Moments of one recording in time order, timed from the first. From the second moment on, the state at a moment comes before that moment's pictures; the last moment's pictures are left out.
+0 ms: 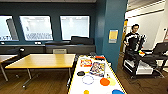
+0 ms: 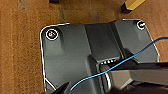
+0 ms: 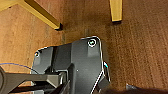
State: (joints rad) left arm 1.54 3.00 -2.72 0.08 -0.10 -0.04; right arm -1.58 2.16 -1.80 -0.15 0.25 0.15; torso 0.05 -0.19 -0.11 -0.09
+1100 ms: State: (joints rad) left arm 1.51 3.01 -2.72 0.08 -0.11 -0.04; right arm -1.43 1.71 -1.44 -0.14 0.40 0.42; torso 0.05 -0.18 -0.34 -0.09
